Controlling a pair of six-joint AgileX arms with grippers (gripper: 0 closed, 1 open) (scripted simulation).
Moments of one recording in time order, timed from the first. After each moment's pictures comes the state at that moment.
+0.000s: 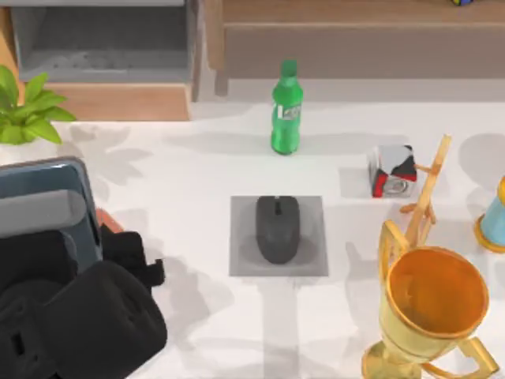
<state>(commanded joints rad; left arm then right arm) -1.10 0.91 0.62 -0.77 -1.01 -0.99 0.00 0.00 0.00 0.00 0.00 0.00</state>
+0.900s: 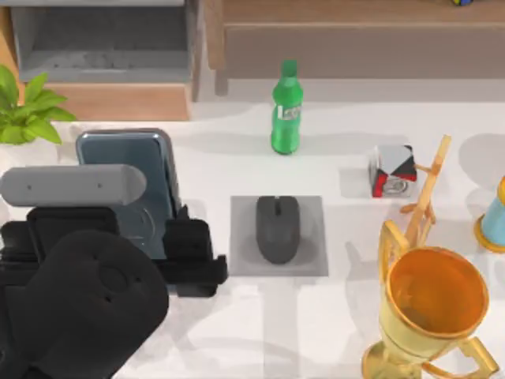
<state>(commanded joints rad) -1.16 0.90 0.68 -0.50 -0.84 -0.74 0.00 0.00 0.00 0.00 0.00 0.00</state>
